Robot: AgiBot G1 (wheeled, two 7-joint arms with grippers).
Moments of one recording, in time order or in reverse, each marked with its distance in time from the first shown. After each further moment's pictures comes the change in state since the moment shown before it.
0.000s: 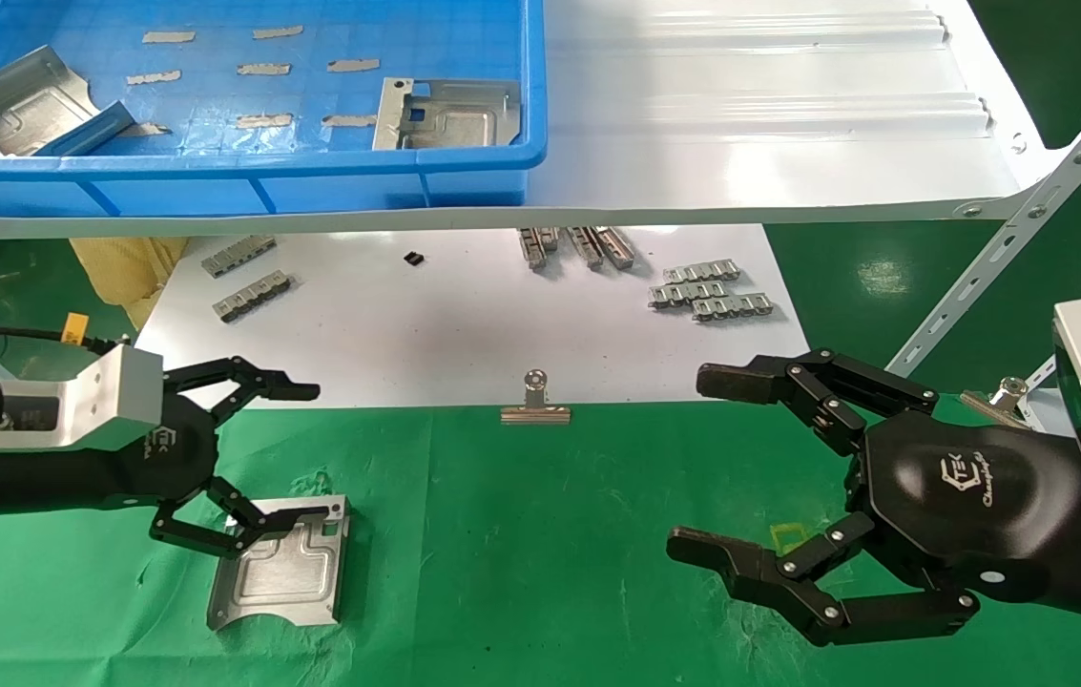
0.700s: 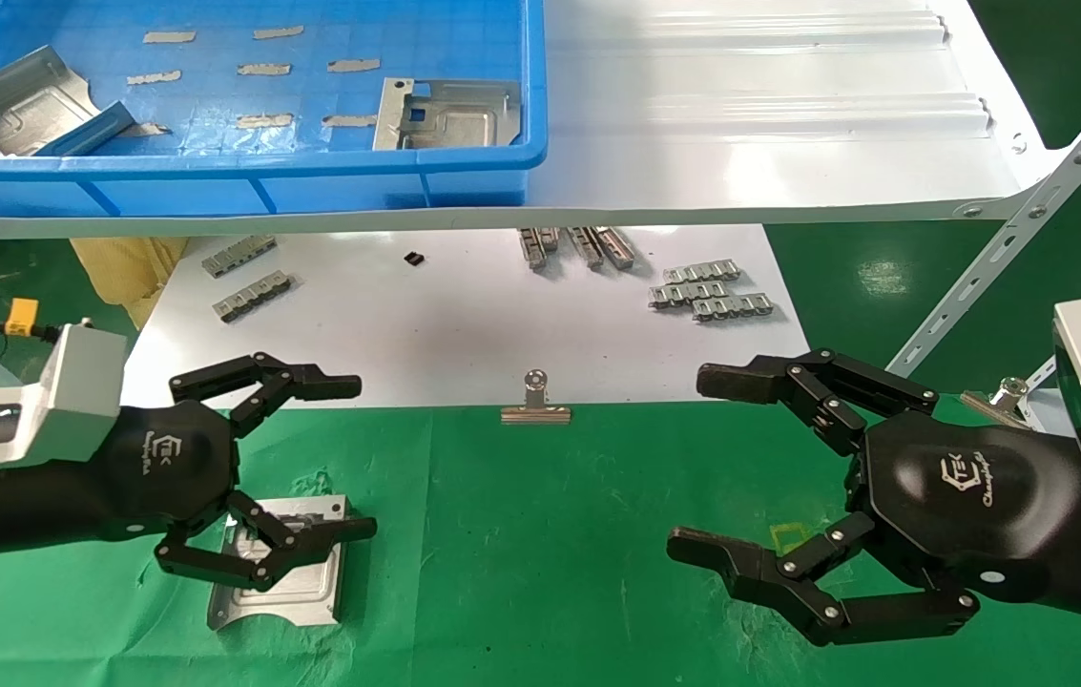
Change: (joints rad) left arm 0.251 -0.078 -0.247 -0.393 -0.139 -0.037 -0.289; right arm 0.000 0.000 0.000 0.000 0.000 0.000 0.000
